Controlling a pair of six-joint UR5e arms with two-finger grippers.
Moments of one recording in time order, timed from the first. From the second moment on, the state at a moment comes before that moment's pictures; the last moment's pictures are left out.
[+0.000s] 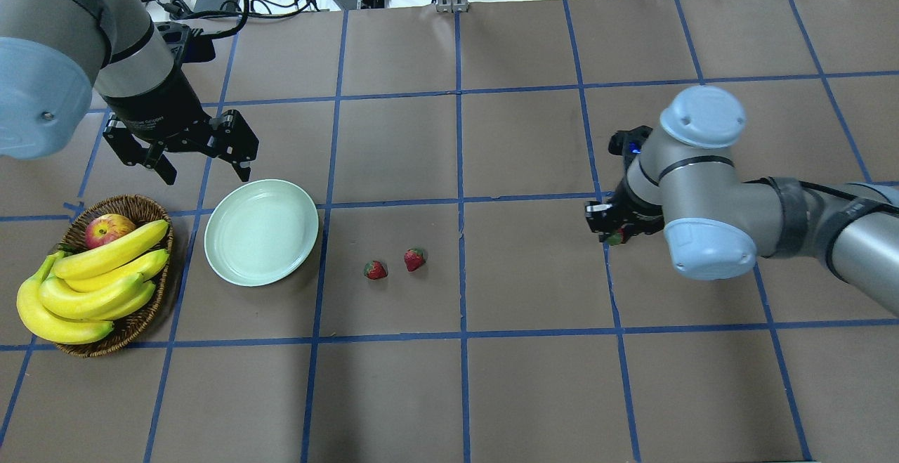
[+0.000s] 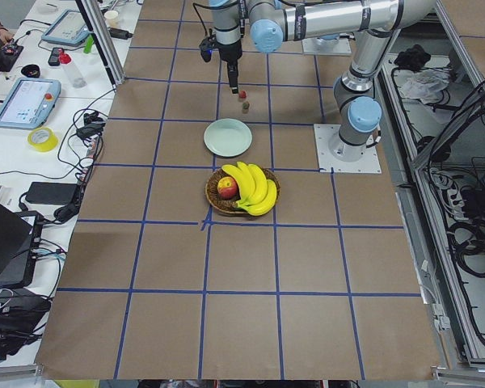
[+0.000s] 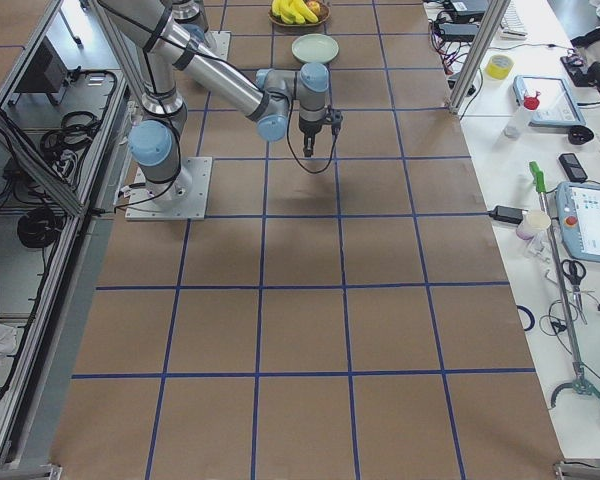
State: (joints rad) left arm -1.47 -1.58 -1.69 -1.56 1.64 0.05; right arm 1.60 -1.38 2.11 -2.28 -1.47 0.16
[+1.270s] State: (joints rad) left arm -1.47 -1.58 -1.69 -1.56 1.66 0.05; right arm 1.99 -1.07 1.73 -2.31 -1.16 0.84
